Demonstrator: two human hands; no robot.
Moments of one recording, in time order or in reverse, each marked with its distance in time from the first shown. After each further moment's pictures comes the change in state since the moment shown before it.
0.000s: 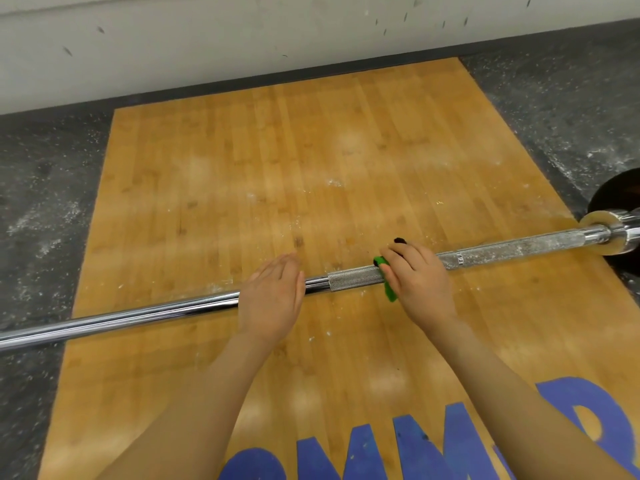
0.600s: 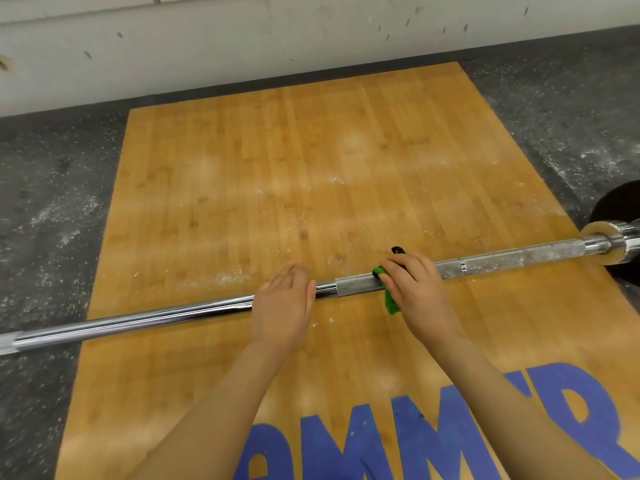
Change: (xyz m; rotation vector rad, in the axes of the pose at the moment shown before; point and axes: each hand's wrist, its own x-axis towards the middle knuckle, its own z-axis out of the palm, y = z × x) left_hand -0.034 0.023 -0.015 -0.020 -0.171 -0.130; right_hand -0.017 -0.036 -0.037 0.148 -0.011 0.066
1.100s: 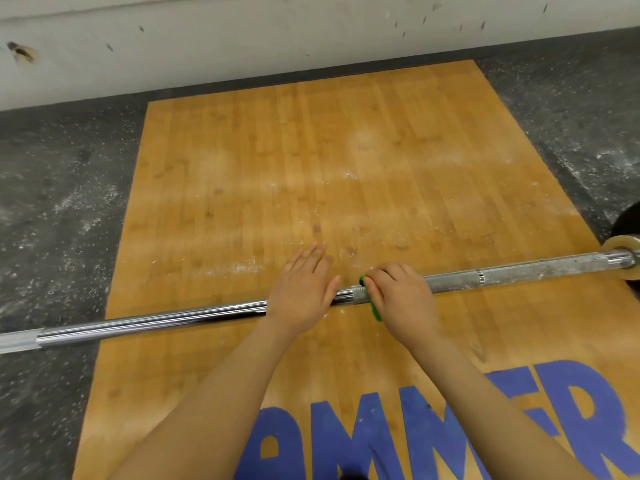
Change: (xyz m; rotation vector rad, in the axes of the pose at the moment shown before) left_hand 0.009 -0.003 -0.015 -0.038 -0.116 0.196; right_hand -0.005 -0.037 0.018 -0.039 -0.233 0.123
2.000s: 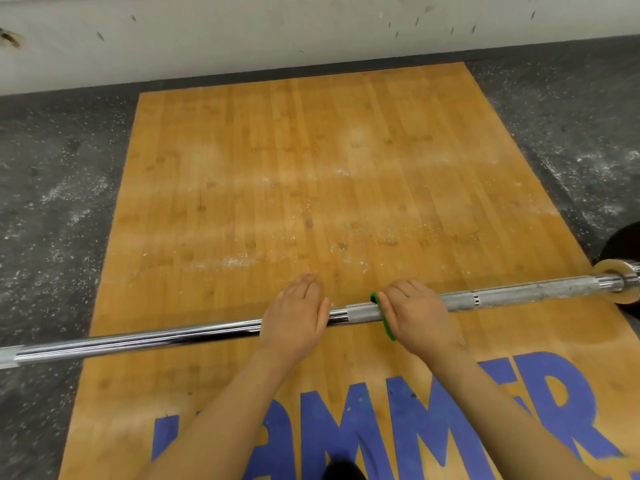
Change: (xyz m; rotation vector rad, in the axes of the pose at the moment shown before) left_hand -0.046 0.024 0.012 -0.131 -0.033 -0.117; right_hand -0.035 0.025 -0.018 -0.076 0.012 -0.103
